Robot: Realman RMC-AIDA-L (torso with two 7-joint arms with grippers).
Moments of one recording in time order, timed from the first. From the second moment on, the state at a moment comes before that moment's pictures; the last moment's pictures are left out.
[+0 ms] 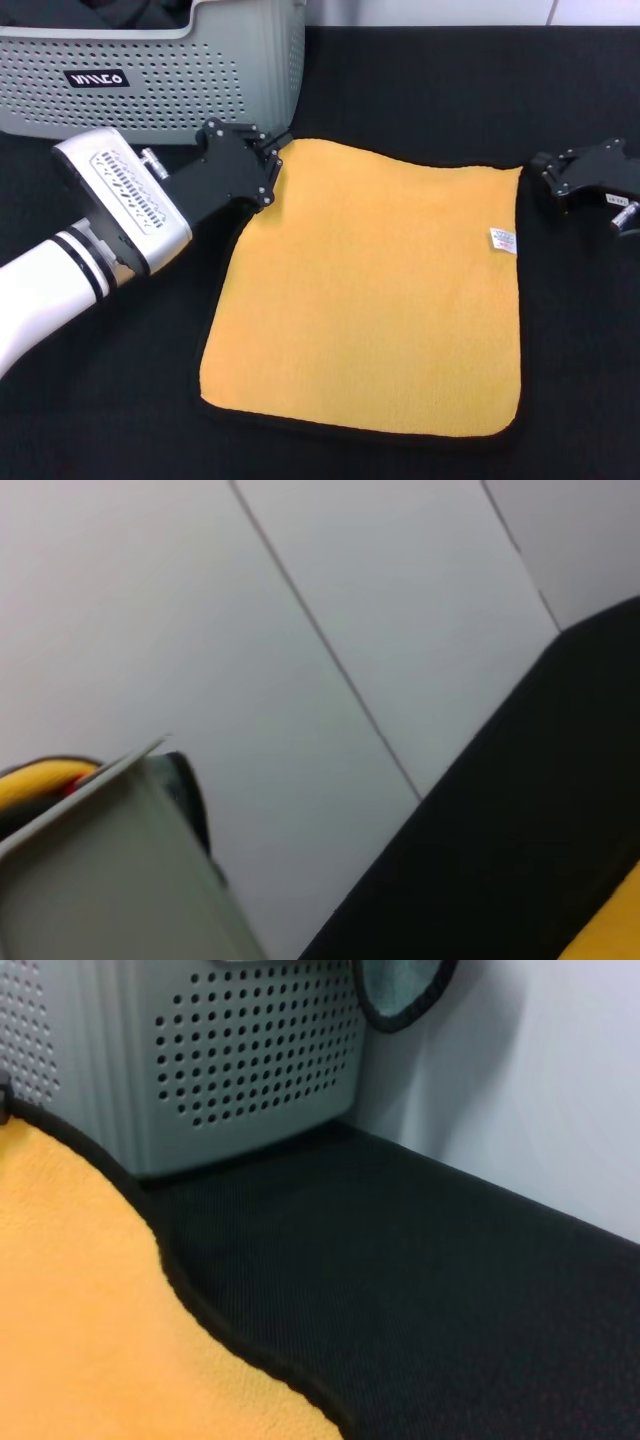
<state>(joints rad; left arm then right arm) -0.56 -2.11 1.30 0.14 0.79 1.07 -0.01 0.45 2.01 -1.41 -0.76 1.60 0.71 -1.75</state>
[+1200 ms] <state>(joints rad) -0.48 -2.10 1.34 0.19 0.74 1.16 -0.04 0.40 1.98 -1.13 -0.79 1.60 1.10 -1.77</state>
